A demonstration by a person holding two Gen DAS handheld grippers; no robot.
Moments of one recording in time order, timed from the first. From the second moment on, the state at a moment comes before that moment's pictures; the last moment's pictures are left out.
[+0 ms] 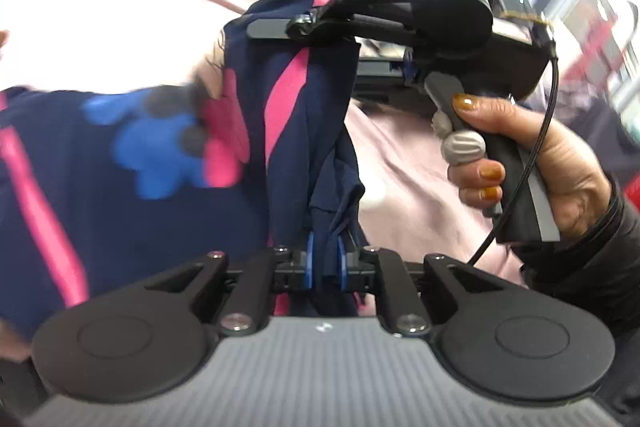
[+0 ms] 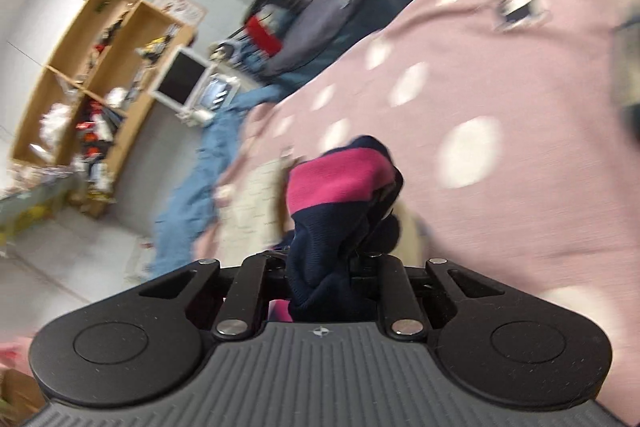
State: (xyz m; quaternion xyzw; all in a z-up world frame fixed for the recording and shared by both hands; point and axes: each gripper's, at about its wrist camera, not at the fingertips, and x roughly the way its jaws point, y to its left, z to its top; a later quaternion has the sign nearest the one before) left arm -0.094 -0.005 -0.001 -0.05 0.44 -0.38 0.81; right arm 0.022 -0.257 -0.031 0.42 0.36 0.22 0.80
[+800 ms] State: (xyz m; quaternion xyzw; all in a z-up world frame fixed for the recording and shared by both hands) left arm -0.065 0.188 -0.018 -0.06 0.39 -0.06 0.91; right arm 0.053 -0.148 -0.027 0.24 0.32 0.24 0.89
